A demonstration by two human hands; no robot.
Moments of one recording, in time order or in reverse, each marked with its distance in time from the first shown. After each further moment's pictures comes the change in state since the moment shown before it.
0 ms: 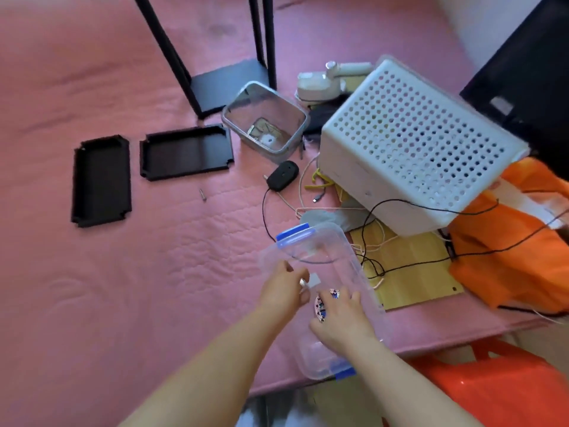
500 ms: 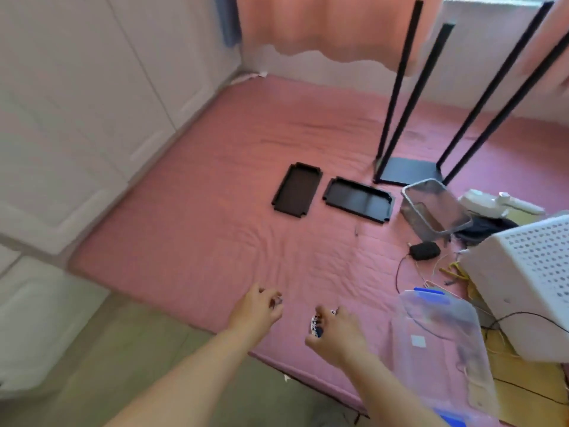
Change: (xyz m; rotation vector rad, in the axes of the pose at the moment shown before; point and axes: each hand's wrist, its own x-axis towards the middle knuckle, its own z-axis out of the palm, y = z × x) left_hand -0.313 -0.207 -0.112 -0.157 0.440 -0.439; right_hand -0.182 -0.246 0.058 -0.293 -0.035 -0.432
